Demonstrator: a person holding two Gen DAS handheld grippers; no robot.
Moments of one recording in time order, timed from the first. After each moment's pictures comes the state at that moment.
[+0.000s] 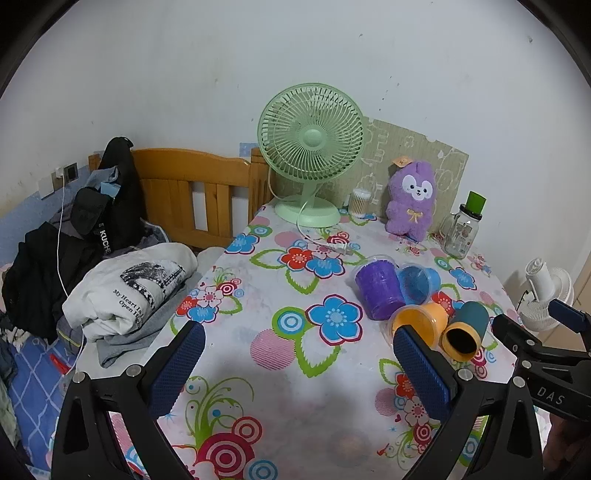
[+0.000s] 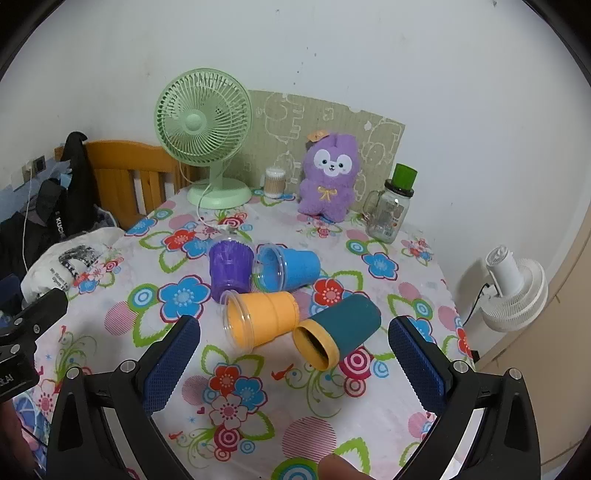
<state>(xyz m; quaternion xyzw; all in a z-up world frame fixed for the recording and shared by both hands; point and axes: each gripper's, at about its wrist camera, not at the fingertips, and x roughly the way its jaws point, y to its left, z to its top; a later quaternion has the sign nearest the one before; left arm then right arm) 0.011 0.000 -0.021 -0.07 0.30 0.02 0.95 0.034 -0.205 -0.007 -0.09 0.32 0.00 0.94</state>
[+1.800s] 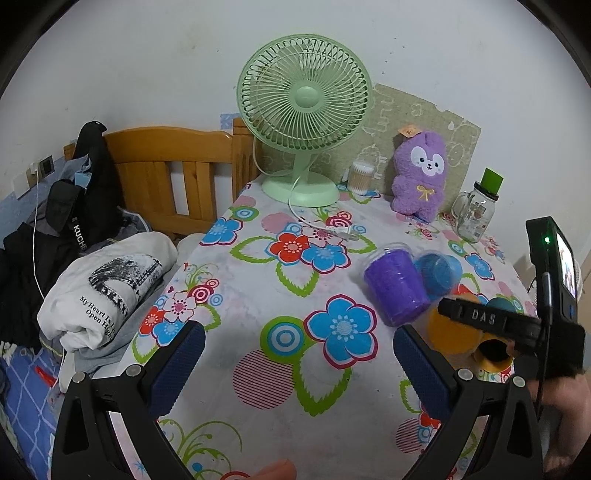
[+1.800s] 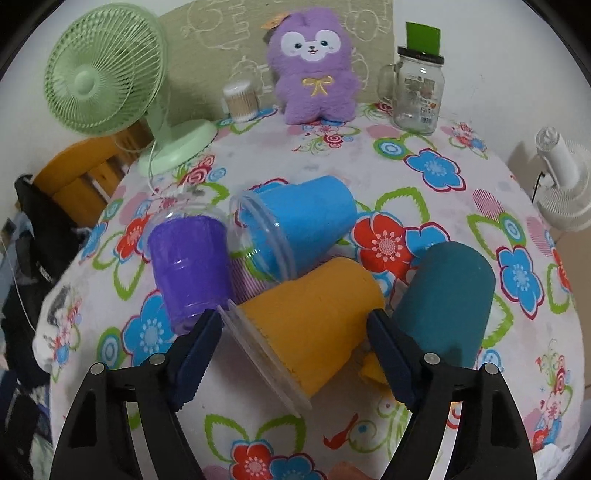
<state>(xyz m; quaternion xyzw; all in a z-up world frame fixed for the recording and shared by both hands) 0.090 0.003 -0.055 -0.07 0.35 -0.01 0.93 0.188 -0.231 -0.101 0.10 0.47 0.00 0.87</state>
